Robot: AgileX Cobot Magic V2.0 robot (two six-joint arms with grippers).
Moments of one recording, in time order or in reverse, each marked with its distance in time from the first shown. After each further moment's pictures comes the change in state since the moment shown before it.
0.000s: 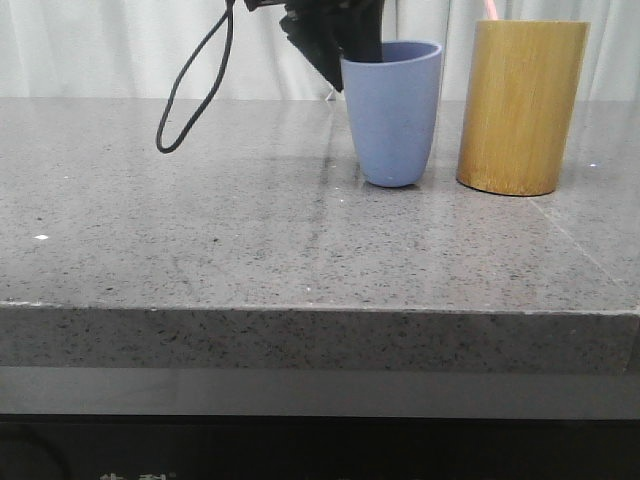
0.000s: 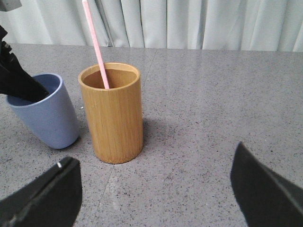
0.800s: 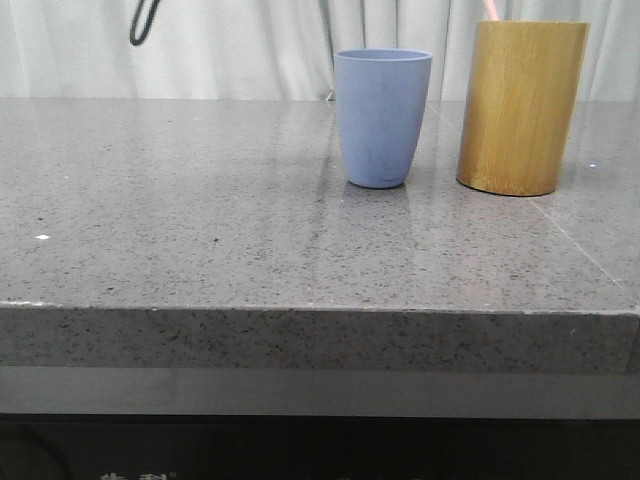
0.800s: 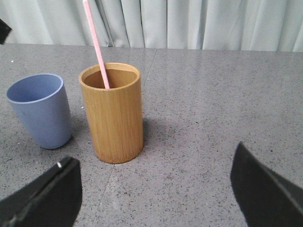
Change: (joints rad) left arm 0.009 -0.207 0.014 -0.011 0.004 -0.054; right arm 0.000 0.000 0.000 0.000 0.000 0.000
